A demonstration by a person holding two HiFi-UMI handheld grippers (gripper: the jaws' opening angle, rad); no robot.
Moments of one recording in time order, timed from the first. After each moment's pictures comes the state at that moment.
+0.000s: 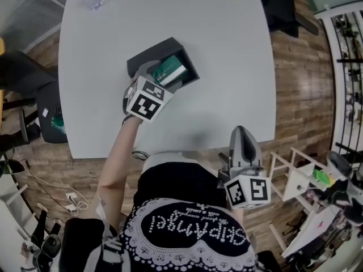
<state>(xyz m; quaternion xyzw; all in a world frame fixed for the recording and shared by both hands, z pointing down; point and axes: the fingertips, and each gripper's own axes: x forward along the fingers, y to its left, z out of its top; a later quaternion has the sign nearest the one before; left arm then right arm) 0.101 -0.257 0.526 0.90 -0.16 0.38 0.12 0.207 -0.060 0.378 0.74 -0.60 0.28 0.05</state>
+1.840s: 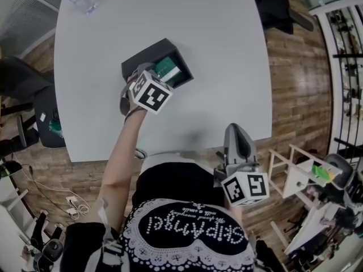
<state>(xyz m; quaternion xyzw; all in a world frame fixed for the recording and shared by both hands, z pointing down) 0.094 -0.260 0.562 0.85 -0.16 0.49 0.11 0.204 -0.064 0.383 0.74 -0.61 0.30 0.03</state>
